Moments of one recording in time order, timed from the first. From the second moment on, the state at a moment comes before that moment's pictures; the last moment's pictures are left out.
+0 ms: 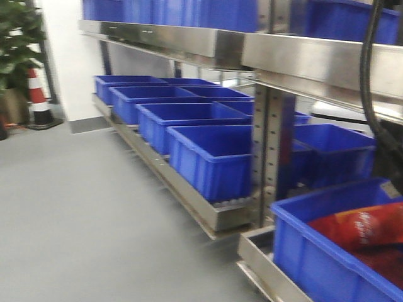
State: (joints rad) left arm -0.45 1.30 -1.52 0.32 0.76 -0.39; right arm 0.82 1.56 -1.78 -0.76 1.06 0.82
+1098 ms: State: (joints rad) left arm -0.45 1.29 -1.52 0.32 0.76 -0.39; right arm 0.82 1.56 -1.78 -0.76 1.06 0.82
